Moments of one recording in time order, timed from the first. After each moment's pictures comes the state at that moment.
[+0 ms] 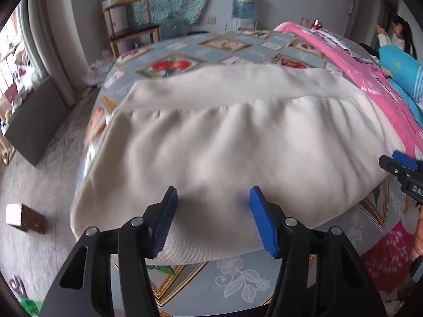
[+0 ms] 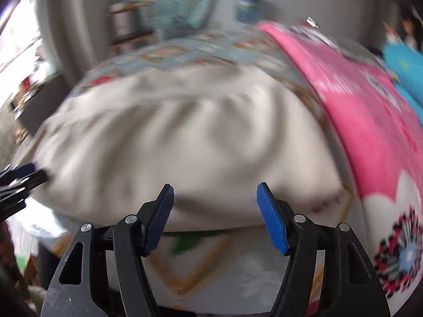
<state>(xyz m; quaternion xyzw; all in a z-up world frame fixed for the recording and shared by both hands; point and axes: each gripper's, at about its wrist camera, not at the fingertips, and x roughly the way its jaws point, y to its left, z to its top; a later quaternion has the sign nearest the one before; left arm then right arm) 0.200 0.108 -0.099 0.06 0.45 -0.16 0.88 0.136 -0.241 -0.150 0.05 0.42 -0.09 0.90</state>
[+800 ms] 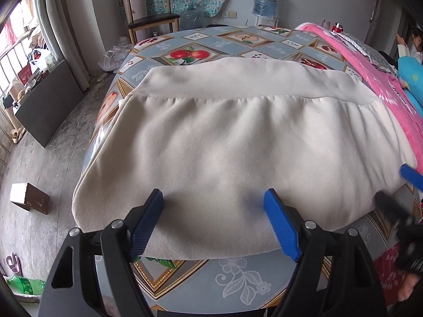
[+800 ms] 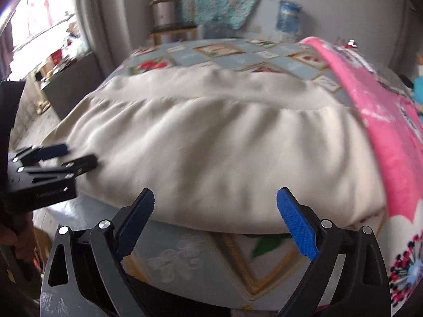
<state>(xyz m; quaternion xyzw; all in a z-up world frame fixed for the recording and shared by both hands) 0.197 0.111 -0.100 0.05 0.46 -0.11 0.88 0.141 -0.161 -0.136 -0.03 0.40 -0.02 0.92</state>
